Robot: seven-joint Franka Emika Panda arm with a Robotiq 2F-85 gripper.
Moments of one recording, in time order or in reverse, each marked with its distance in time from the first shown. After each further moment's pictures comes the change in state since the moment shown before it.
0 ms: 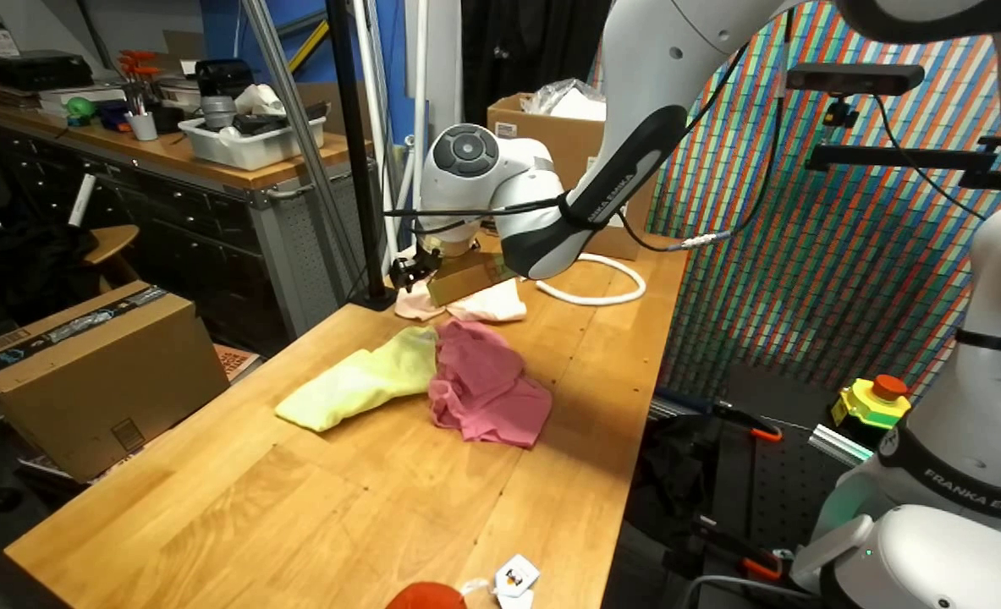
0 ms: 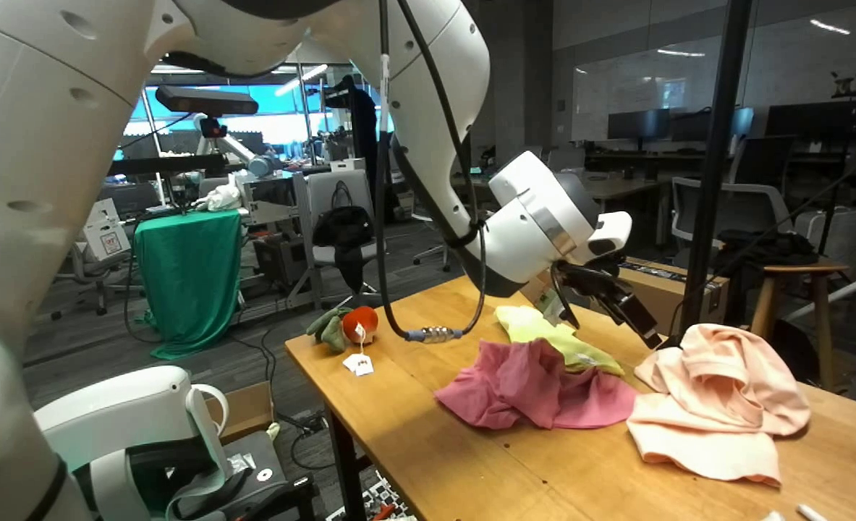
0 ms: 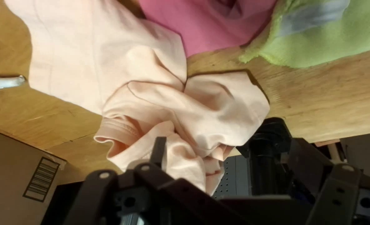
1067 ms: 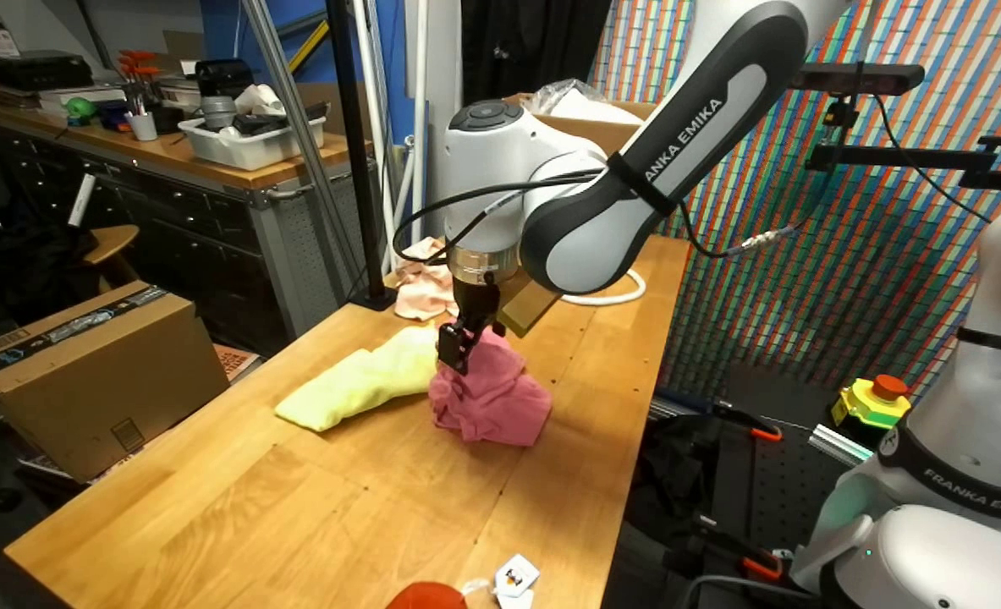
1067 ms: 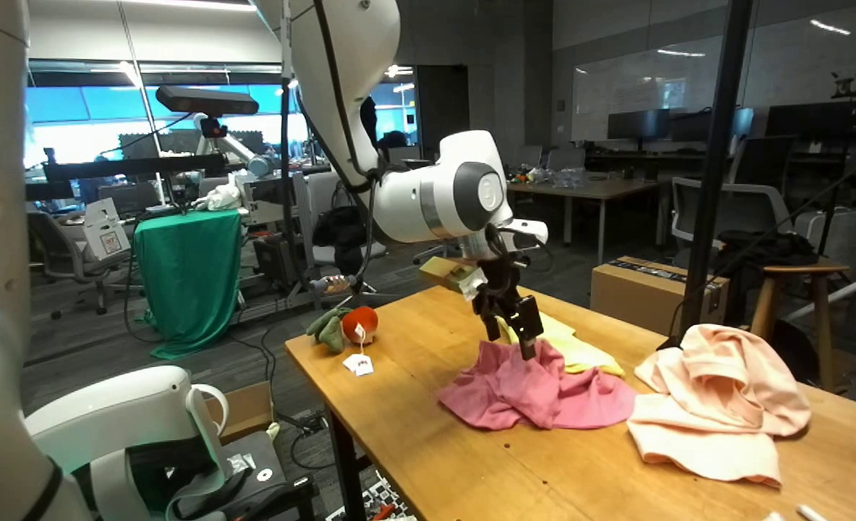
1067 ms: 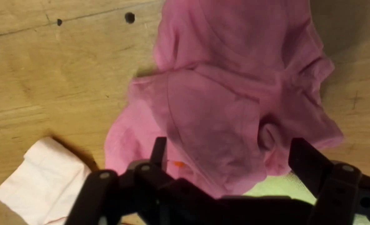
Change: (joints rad) arm -0.083 -0.276 0.297 -0.340 0.605 -0.238 -0.797
